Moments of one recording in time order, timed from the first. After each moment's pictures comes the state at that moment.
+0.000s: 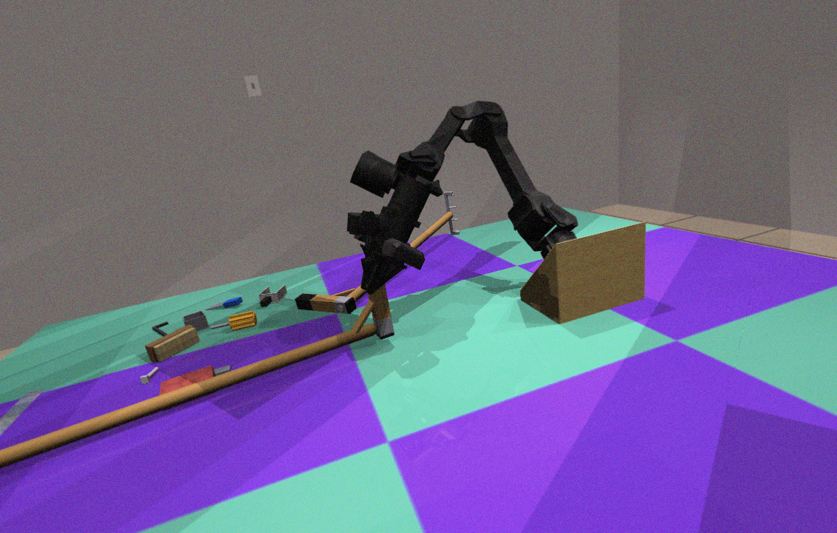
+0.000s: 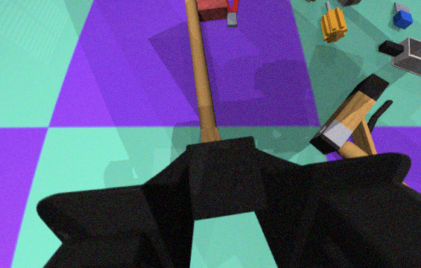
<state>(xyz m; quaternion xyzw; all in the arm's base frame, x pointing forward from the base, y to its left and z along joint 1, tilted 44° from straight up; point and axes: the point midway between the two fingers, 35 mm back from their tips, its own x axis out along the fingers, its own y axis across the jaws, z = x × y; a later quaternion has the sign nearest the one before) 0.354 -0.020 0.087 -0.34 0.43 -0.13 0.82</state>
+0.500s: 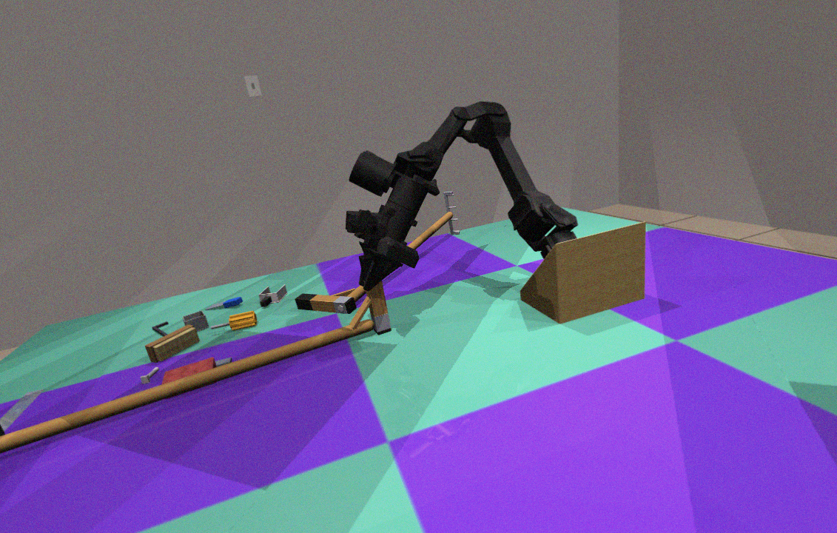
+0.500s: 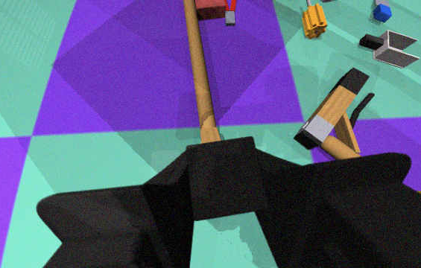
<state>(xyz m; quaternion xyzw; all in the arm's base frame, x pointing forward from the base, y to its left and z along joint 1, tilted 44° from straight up) 0.353 -0.034 0.101 -0.33 0.42 -0.16 0.83</state>
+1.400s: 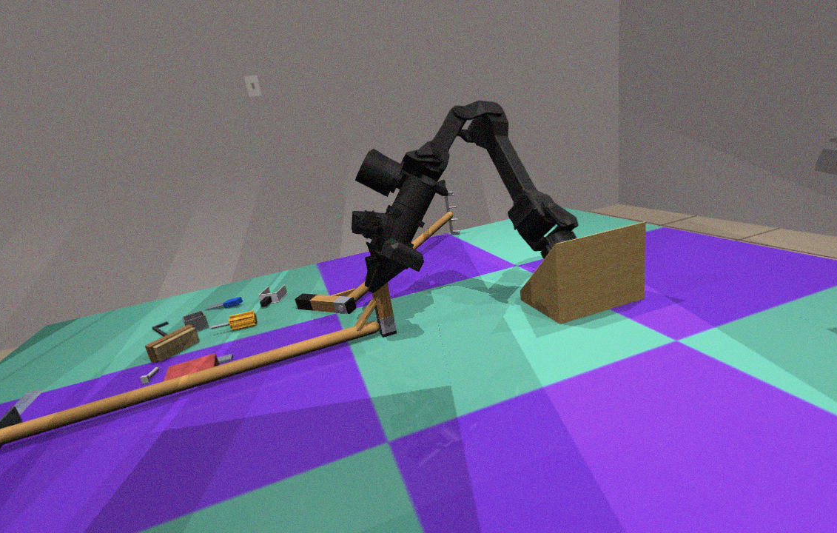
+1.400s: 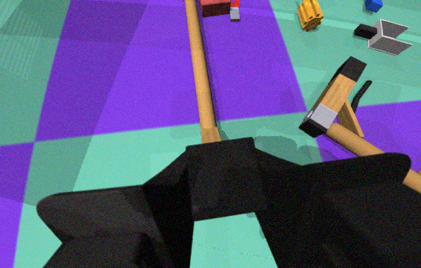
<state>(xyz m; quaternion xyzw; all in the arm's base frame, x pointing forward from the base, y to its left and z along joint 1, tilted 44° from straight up) 0.347 -0.022 0.089 -0.32 0.42 -0.19 0.83</state>
